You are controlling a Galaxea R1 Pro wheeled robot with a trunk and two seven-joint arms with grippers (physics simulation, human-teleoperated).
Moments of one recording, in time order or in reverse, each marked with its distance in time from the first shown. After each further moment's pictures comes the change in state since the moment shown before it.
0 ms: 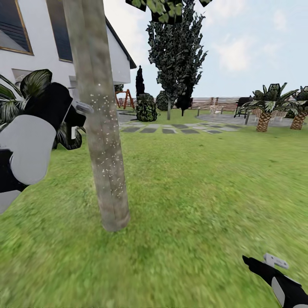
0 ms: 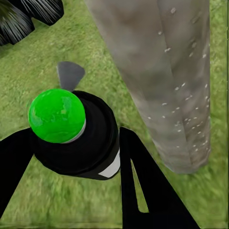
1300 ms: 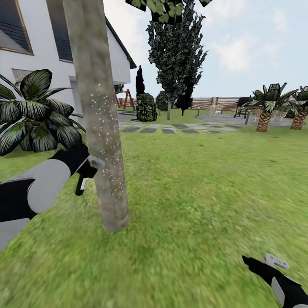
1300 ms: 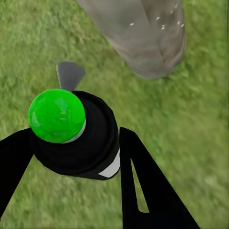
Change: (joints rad) left arm 0.235 0.010 0.002 0.296 0.007 -0.112 0.009; right arm 0.000 0.000 0.001 0.000 0.002 0.000 0.000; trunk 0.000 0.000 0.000
